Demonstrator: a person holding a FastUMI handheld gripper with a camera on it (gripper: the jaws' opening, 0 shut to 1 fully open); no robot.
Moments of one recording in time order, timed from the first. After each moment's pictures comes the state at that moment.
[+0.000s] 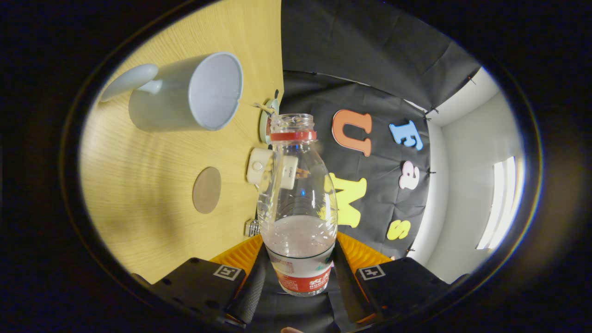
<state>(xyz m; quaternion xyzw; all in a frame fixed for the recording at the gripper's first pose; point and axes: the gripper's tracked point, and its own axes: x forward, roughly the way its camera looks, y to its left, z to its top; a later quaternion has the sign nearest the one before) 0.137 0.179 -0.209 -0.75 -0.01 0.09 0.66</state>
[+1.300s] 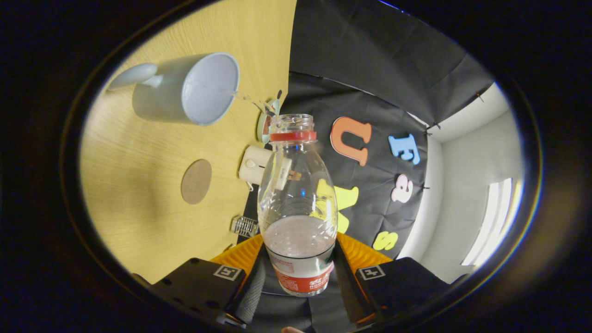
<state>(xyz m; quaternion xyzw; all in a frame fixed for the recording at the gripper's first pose) 0.141 0.188 -0.182 -0.78 -0.04 0.09 0.62</state>
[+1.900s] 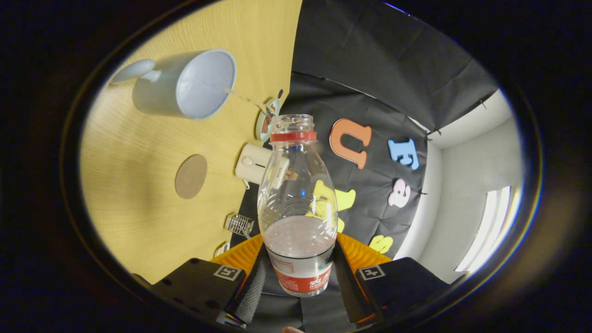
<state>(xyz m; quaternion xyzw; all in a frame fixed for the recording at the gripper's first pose) 0.145 0.189 -0.172 -0.79 -0.05 0.09 0.60</state>
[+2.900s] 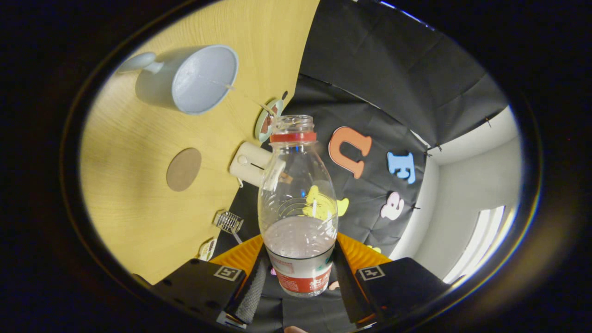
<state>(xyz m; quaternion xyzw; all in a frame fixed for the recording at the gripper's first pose) 0.153 0.199 -0.158 -0.82 -0.07 0.09 0.56</state>
